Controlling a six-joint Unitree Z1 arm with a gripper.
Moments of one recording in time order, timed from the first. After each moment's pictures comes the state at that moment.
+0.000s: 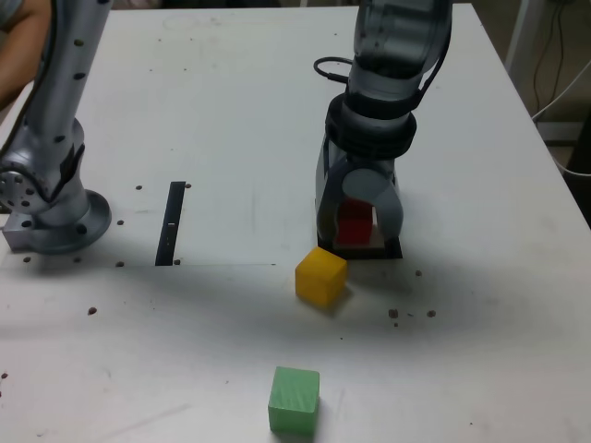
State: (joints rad) arm -0.11 2.09 -1.53 1.17 0.01 -0.07
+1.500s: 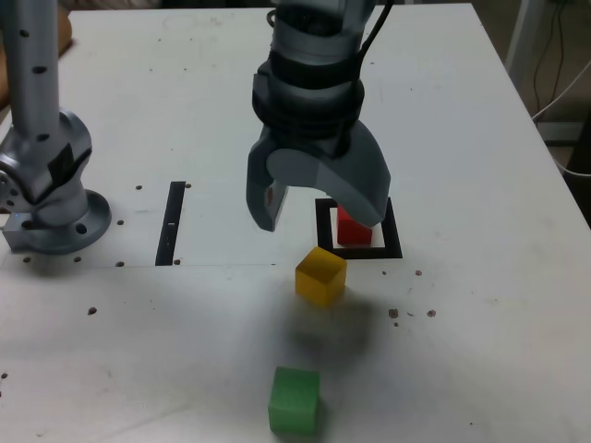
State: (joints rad) arm -0.38 1.90 -1.56 1.38 0.04 -0.12
